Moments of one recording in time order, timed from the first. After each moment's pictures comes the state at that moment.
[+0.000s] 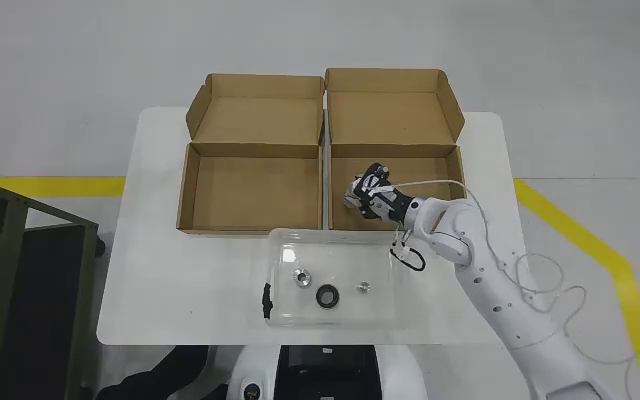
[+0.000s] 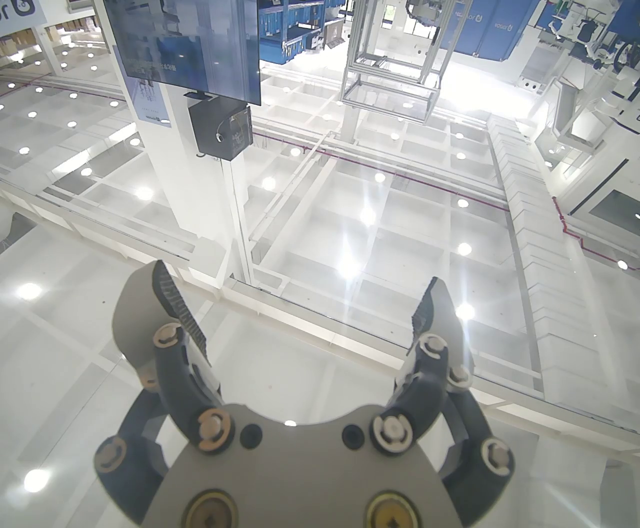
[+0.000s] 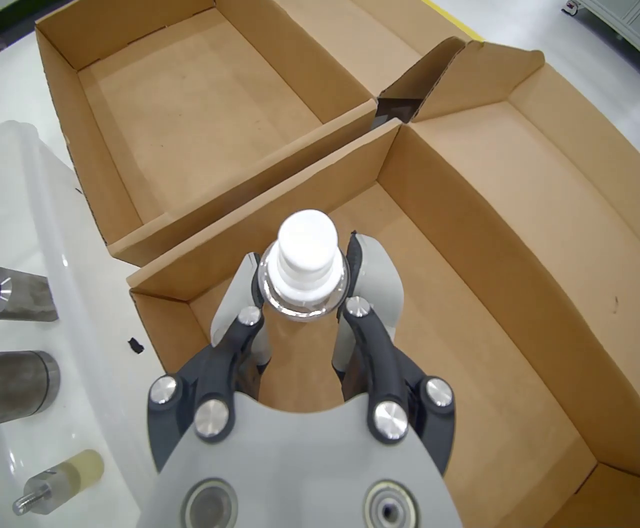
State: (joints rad) left arm -0.23 -0.27 -0.37 -1.29 3.07 0.37 0.06; right arm -0.94 -1.17 1.03 -1.48 -1.19 -0.53 0.41
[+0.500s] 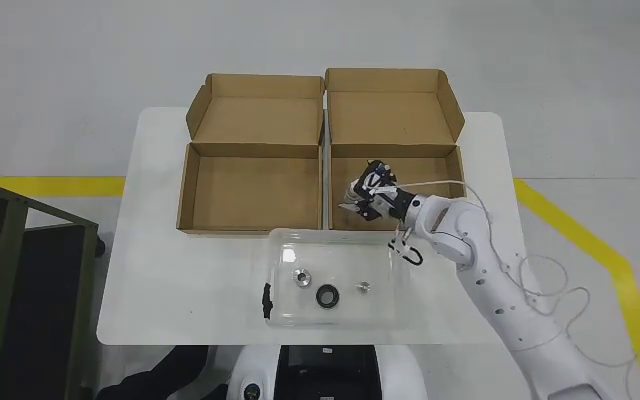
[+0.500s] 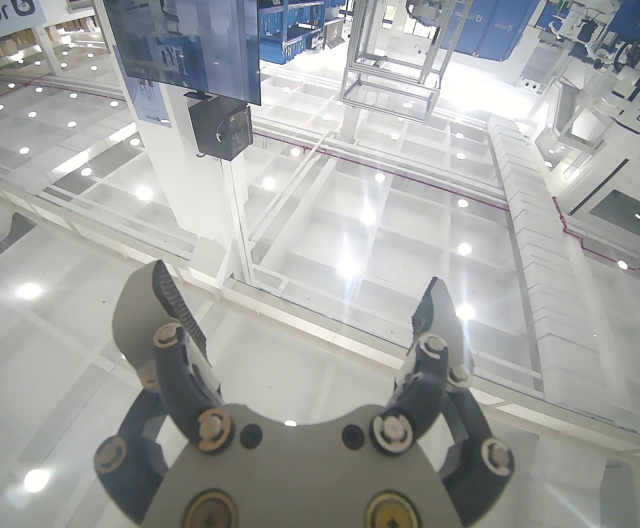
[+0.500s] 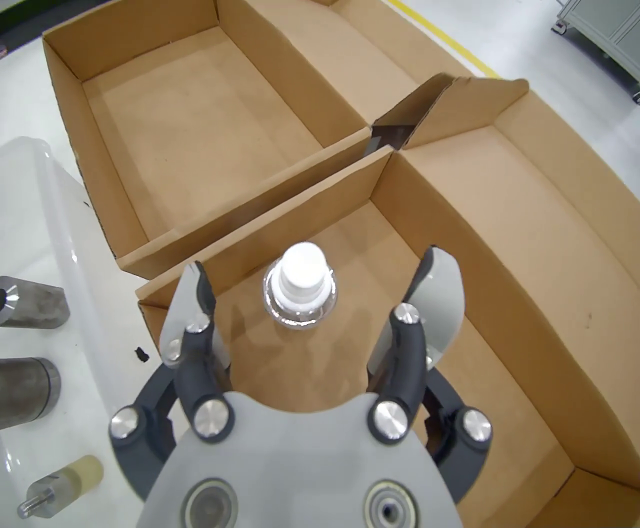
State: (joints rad) left arm -0.23 -0.27 -0.37 -1.29 3.07 0.37 0.06; right arm -0.96 -1.16 1.07 -1.56 -1.20 -0.54 0.40
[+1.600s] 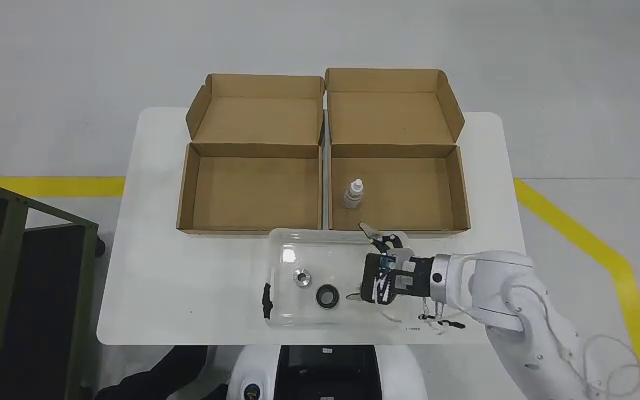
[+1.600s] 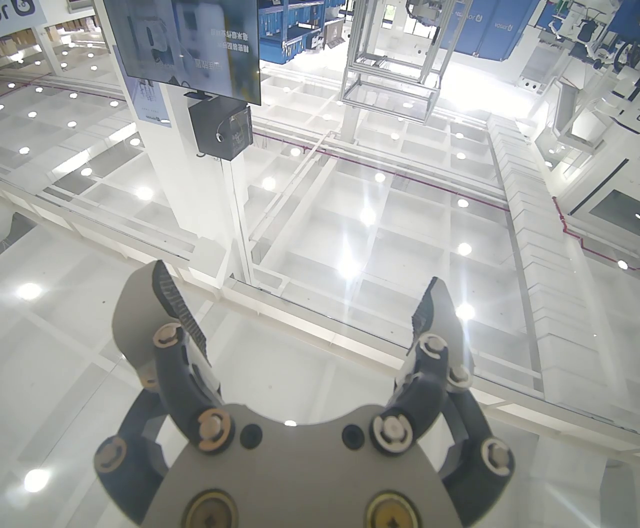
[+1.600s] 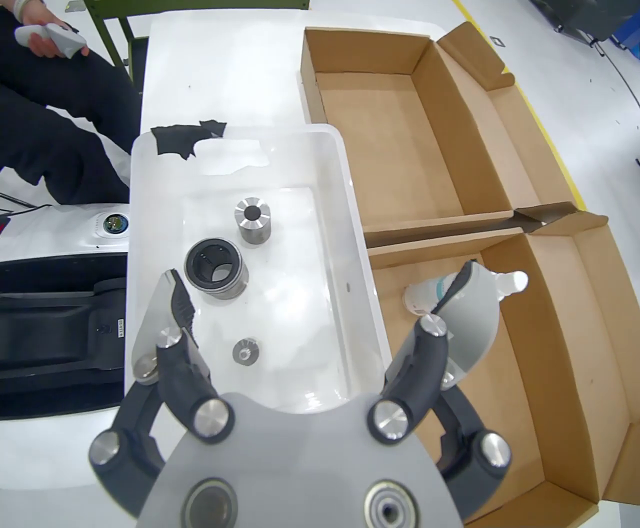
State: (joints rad) left arm -0.23 -0.27 -0.37 -1.29 3.07 0.37 0.06; right arm -1.33 -1.07 1.25 -2.09 -1.19 -0.93 0.60
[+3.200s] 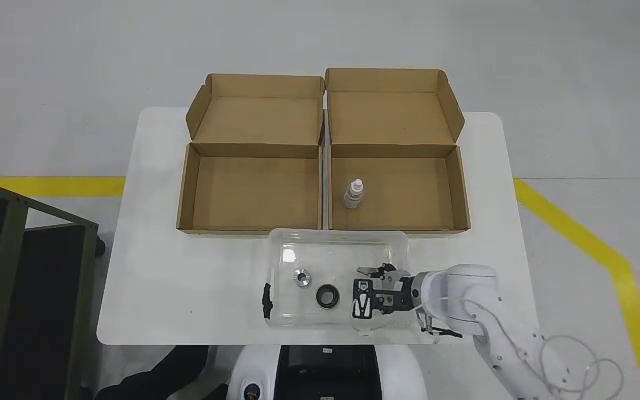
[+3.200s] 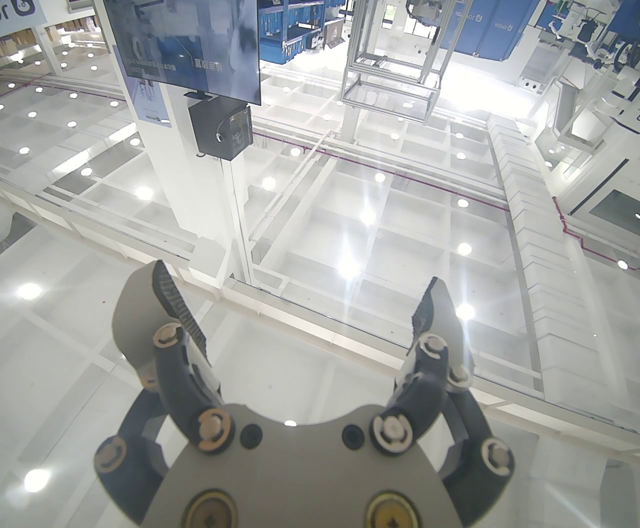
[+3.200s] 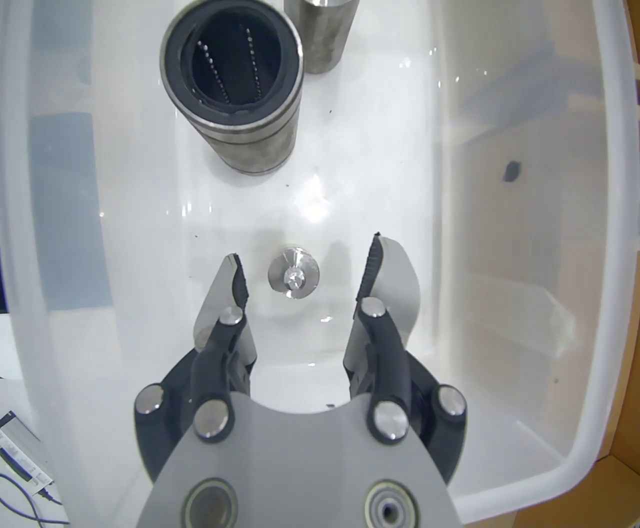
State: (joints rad) left arm -0.23 -0.27 -0.37 -1.29 3.07 0.37 0.06; right arm -1.32 -1.03 1.09 -1.94 -1.42 -0.93 0.71
